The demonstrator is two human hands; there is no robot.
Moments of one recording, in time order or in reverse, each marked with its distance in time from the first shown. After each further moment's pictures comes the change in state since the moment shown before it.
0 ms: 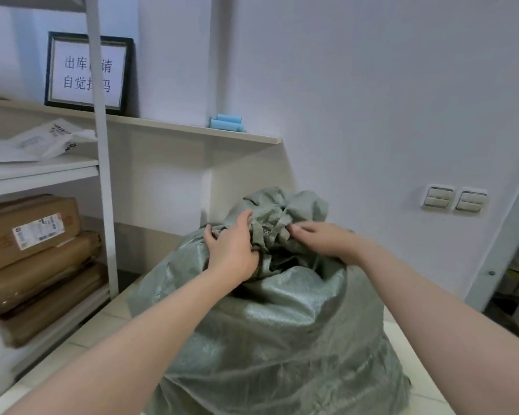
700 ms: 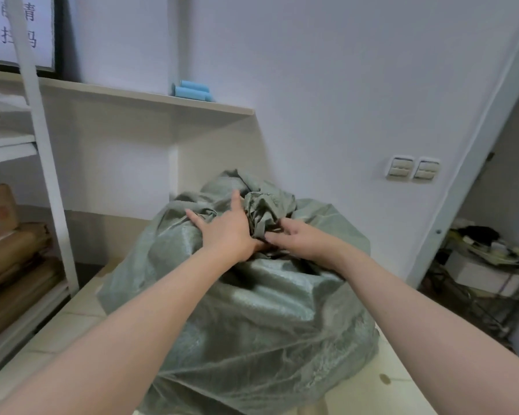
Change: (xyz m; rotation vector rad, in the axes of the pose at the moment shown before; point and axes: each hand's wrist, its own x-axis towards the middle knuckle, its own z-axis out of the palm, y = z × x) left_hand 0.018 -0.005 0.010 0.171 -0.192 0.041; right_hand -0.005 -0.010 0.060 0.436 -0.019 0.002
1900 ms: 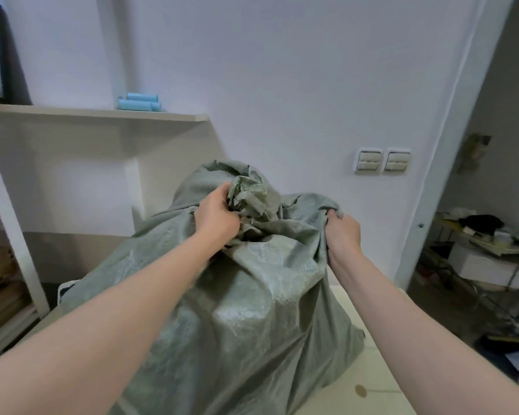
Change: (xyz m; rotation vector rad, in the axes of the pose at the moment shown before) left_hand 0.039 0.119 0.038 -0.672 0.235 0.068; right_hand -0.019 0.127 -0.129 0.545 0.923 0.256
